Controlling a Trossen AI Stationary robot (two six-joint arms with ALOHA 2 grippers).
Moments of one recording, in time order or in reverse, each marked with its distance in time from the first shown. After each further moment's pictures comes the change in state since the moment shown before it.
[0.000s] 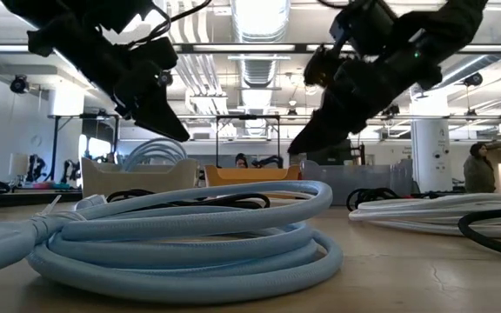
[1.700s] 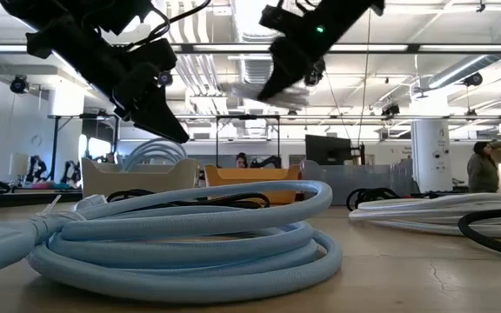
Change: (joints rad) left arm 0.000 0.000 -0.011 0.013 0.000 -0.001; right arm -0.026 0.057 0.537 -0.537 0.492 -0.223
